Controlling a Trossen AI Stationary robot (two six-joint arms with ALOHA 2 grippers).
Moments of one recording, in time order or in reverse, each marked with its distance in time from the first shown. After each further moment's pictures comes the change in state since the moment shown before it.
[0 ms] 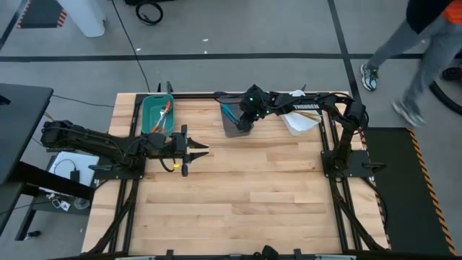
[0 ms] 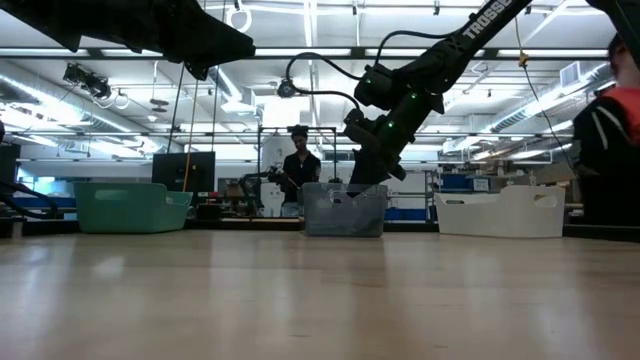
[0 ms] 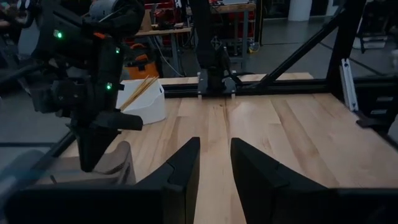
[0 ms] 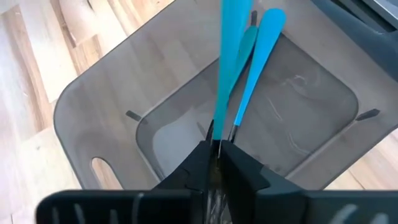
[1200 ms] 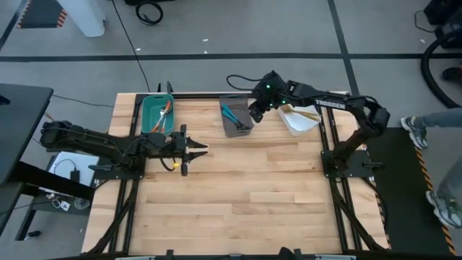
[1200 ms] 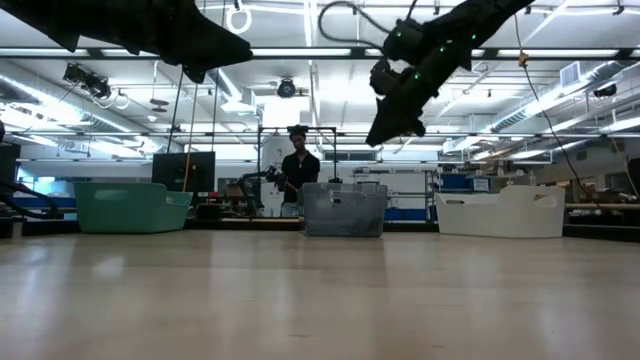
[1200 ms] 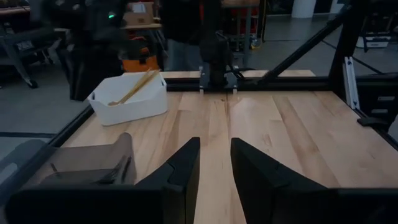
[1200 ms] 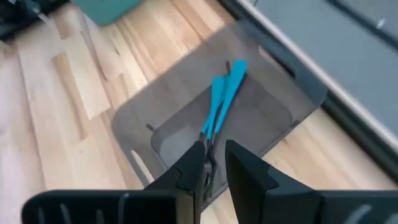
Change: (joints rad) left arm 0.009 -0.014 0.000 -0.036 0.000 -0.036; right arm -0.055 -0.256 0.000 -0.159 -0.018 -0.024
